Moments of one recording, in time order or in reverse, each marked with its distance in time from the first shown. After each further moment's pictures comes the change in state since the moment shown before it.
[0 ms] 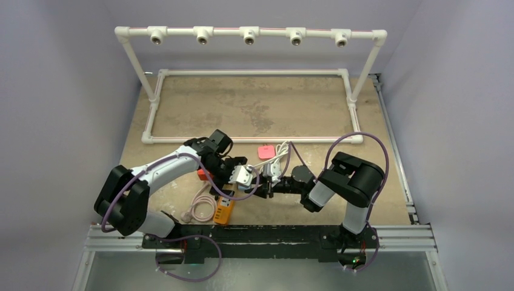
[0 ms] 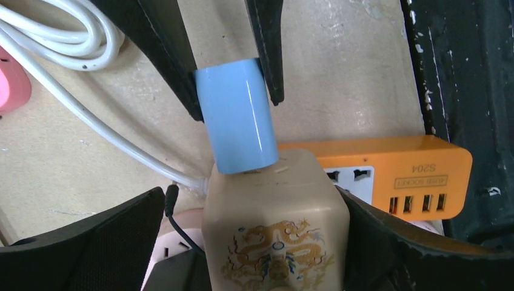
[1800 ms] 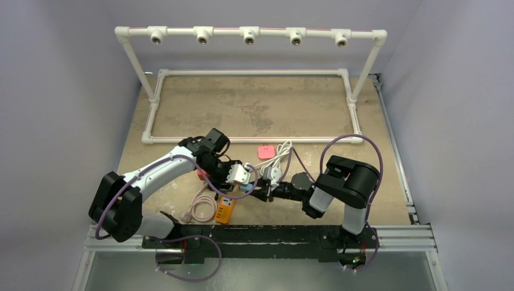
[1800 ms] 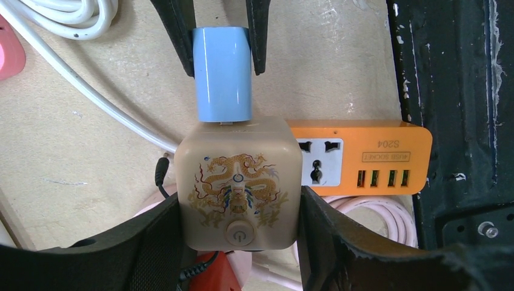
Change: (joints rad) left arm 0.003 -0.037 0.025 -0.097 -0.035 -0.040; right arm 0.076 0.026 -0.056 0.058 0.203 0.022
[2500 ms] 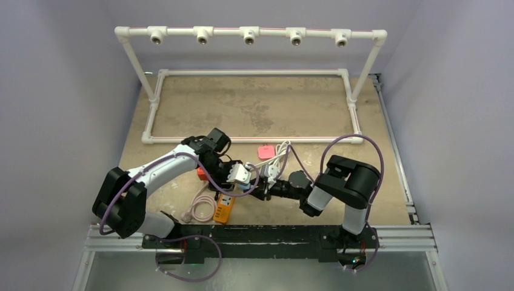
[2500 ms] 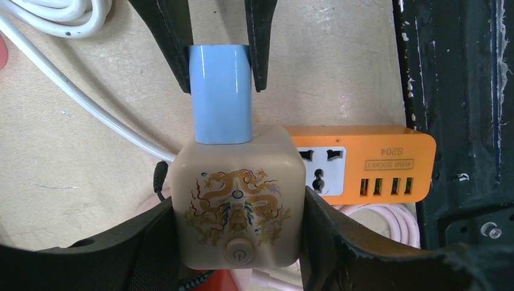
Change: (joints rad) left arm 0.006 0.043 0.003 0.010 0.003 0.005; right arm 0.006 -0.002 0.041 -0.042 0.002 0.028
